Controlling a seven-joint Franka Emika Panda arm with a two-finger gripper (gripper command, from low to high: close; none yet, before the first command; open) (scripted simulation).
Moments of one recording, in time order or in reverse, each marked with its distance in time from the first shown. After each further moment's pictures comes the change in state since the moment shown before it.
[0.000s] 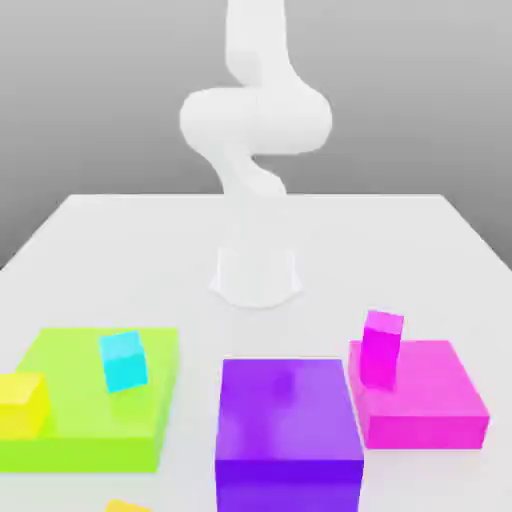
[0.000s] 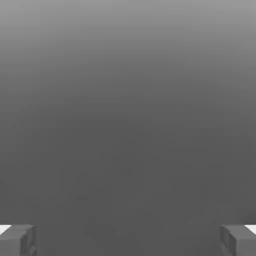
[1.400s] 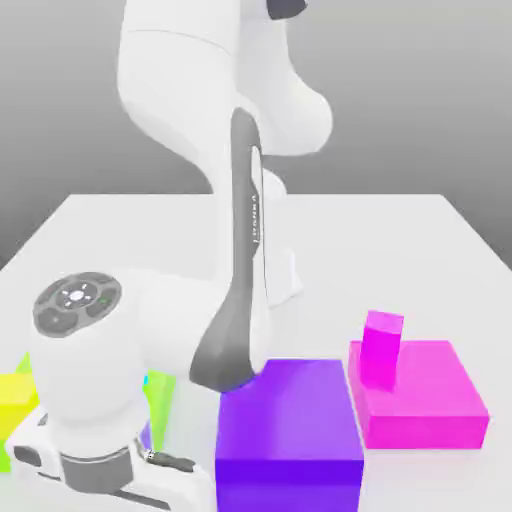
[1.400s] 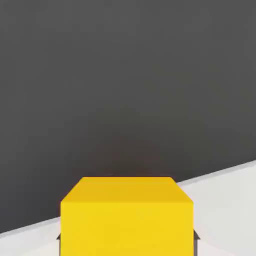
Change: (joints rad) arm -0.133 1.272 -0.091 0.135 0.132 0.392 -0.082
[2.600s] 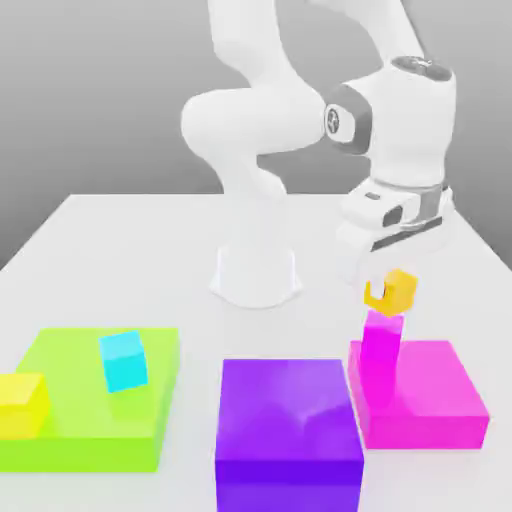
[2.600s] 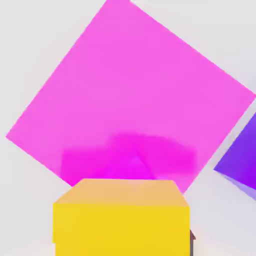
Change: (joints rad) arm 0.491 -0.841 0.384 -0.779 0.029 -0.052 -0.096
